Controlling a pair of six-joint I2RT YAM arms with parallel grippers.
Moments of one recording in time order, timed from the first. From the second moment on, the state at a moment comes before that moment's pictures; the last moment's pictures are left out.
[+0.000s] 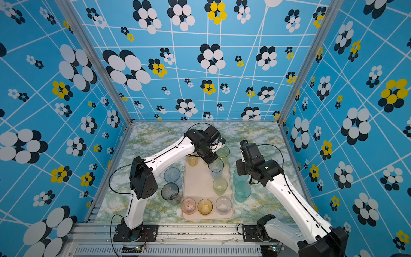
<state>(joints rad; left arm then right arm) -0.82 2.12 2.06 -1.16 0.10 0.07 0.45 1.07 1.02 -0.89 0.18 0.20</state>
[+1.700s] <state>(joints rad) -0.84 2.22 2.17 -1.22 0.10 0.10 0.43 1.05 0.99 -0.89 0.17 0.20</state>
